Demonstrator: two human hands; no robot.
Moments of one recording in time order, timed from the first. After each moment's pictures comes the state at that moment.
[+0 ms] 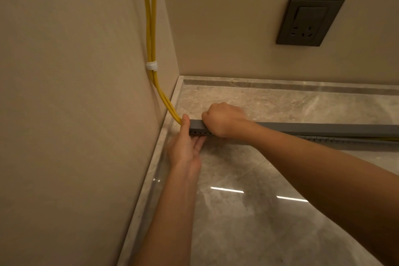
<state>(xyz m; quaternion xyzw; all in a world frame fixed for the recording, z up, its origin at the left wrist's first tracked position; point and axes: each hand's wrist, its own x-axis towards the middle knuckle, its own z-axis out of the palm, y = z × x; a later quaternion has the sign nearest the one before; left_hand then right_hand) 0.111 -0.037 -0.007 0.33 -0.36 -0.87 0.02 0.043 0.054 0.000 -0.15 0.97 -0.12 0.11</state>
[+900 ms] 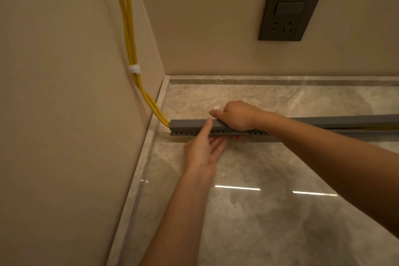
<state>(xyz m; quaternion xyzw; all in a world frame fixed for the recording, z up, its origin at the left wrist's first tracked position) 0.120 0.008 -0.010 0.32 -0.39 -0.86 -0.10 0.036 0.119 0.003 -0.17 0.95 -0.17 0.19</state>
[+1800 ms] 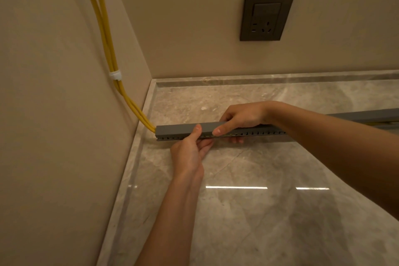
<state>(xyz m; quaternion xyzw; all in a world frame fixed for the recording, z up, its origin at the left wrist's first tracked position) 0.124 0.017 -0.011 0.29 -0.48 -0.83 -0.05 0.037 0.169 0.006 -0.19 0.83 -0.34 0.40</state>
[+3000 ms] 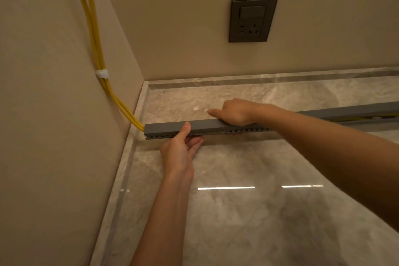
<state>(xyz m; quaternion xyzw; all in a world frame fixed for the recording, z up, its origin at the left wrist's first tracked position) 0.128 0.012 -0.011 0.27 -0.47 -0.84 -0.03 0.048 0.162 0.013 -0.09 0.96 -0.14 0.22</state>
